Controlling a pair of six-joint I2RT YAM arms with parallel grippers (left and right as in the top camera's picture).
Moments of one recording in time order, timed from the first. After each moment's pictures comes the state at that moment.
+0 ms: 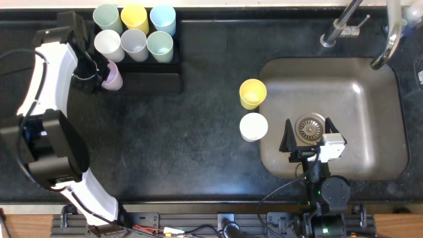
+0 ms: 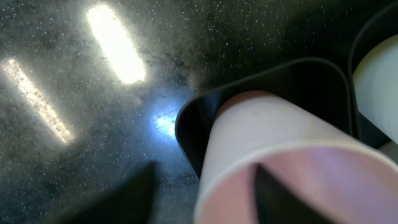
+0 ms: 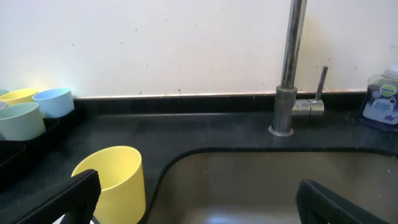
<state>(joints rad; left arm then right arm) 0.17 1.99 1.65 -1.15 -0.05 -1.02 0.08 0.01 0.02 -0.02 0.00 0.09</state>
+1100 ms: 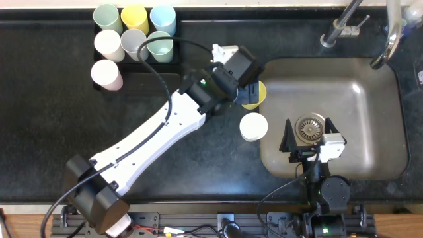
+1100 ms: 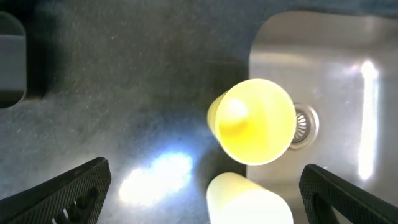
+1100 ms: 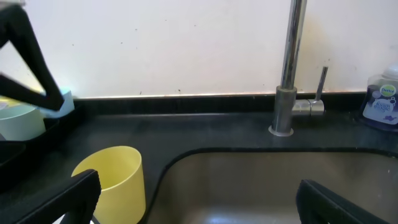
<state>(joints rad) -0.79 1.81 1.67 -0.93 -0.19 -0.79 0.08 0.01 0.02 -0.02 0.00 0.09</state>
